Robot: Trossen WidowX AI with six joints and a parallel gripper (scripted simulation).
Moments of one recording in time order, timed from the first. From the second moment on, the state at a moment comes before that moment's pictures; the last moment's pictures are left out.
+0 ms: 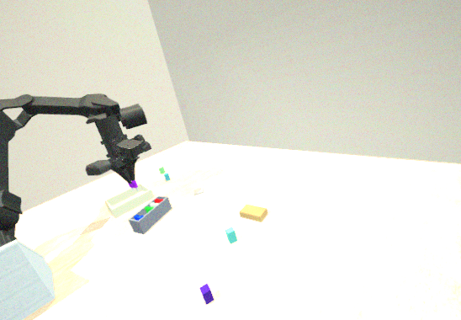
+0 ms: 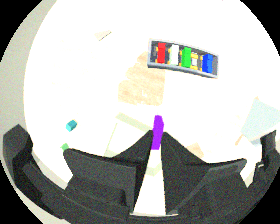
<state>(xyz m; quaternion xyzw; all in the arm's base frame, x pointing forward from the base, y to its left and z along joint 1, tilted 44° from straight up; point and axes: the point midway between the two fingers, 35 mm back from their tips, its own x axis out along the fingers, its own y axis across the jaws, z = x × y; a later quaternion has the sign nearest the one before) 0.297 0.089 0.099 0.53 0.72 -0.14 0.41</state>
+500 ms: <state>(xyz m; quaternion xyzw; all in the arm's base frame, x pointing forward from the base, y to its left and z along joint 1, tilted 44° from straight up) 0.277 0.148 0.157 0.54 0.73 -0.12 0.41</state>
